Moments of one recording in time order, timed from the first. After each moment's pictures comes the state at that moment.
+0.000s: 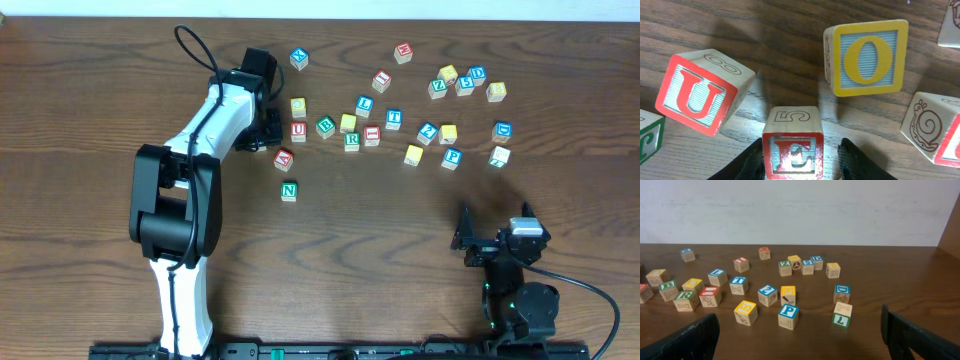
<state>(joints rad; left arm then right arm) -0.22 2.17 1.64 -0.90 -0.04 -0.39 0.05 0.01 0.01 -0.07 0.06 0.01</state>
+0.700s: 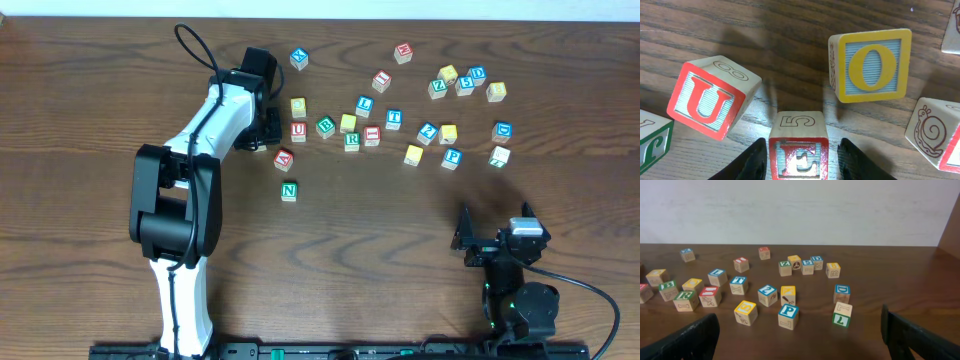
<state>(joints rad) -0.22 2.17 1.64 -0.89 -0.06 -0.38 0.05 0.01 0.01 -0.07 0.06 0.01</state>
